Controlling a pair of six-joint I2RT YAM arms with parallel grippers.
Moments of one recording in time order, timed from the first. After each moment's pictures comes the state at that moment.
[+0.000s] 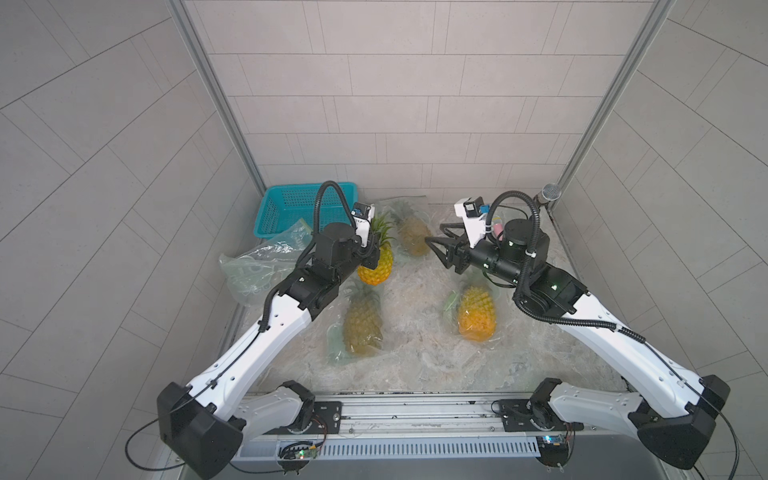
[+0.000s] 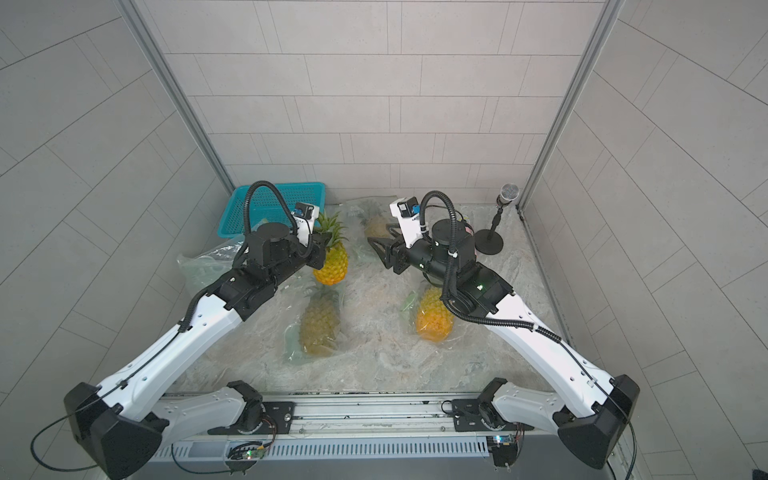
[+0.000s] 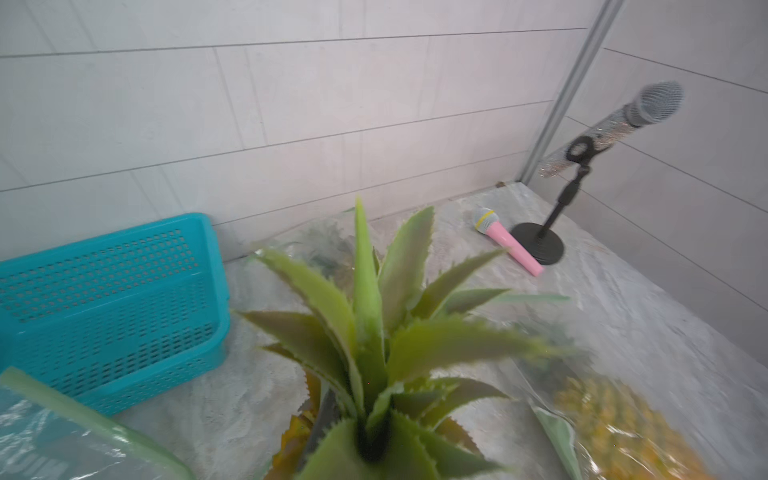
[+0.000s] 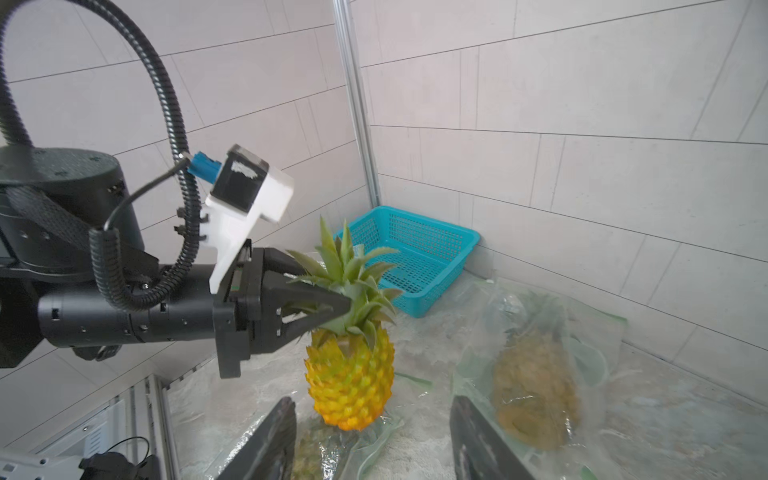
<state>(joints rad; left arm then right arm) -0.51 1.18 1.14 -0.28 -0.13 -0.08 0.63 1.14 1.22 -0.21 -0.17 0.16</state>
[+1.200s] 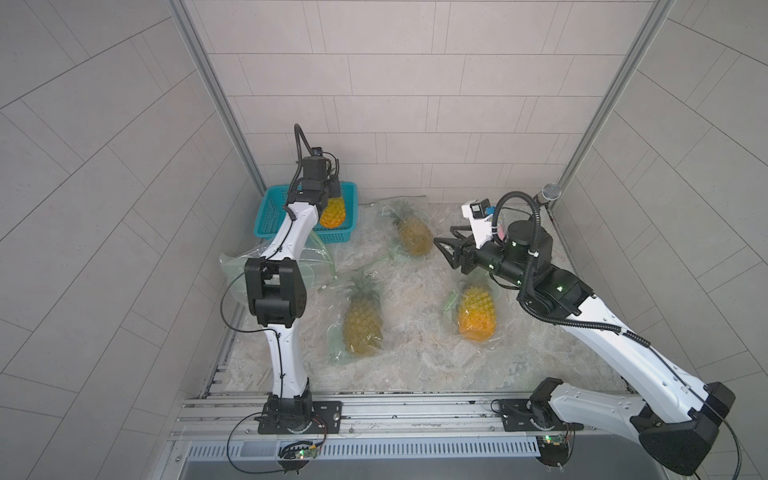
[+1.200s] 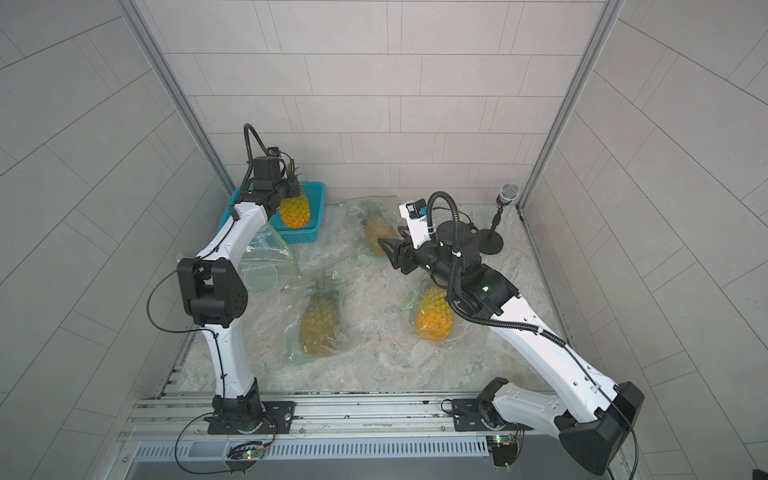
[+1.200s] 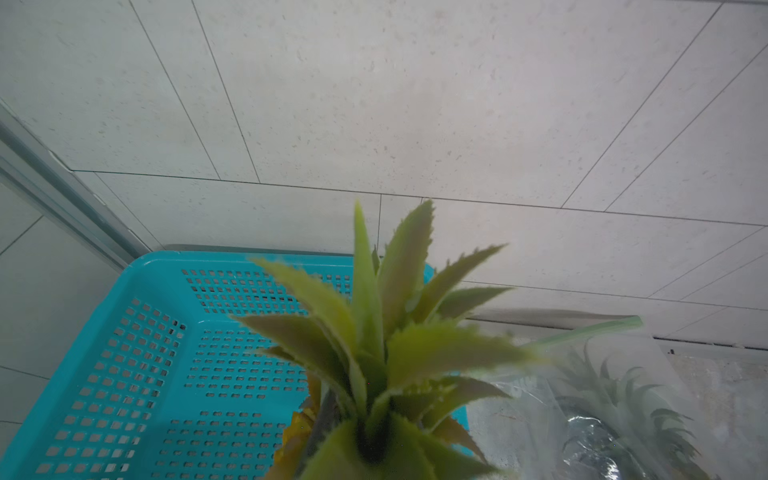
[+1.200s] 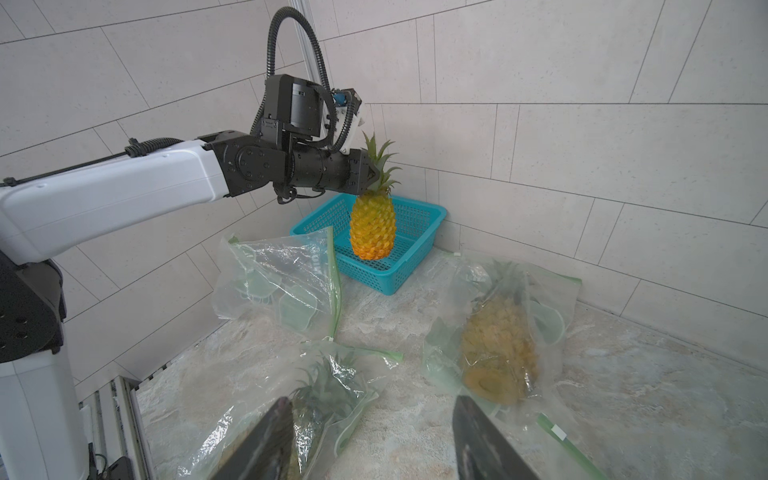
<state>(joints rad) -0.05 2.08 1.97 -0.36 -0.11 -0.08 0.60 1.11 1.20 -0.28 -0.14 0.17</state>
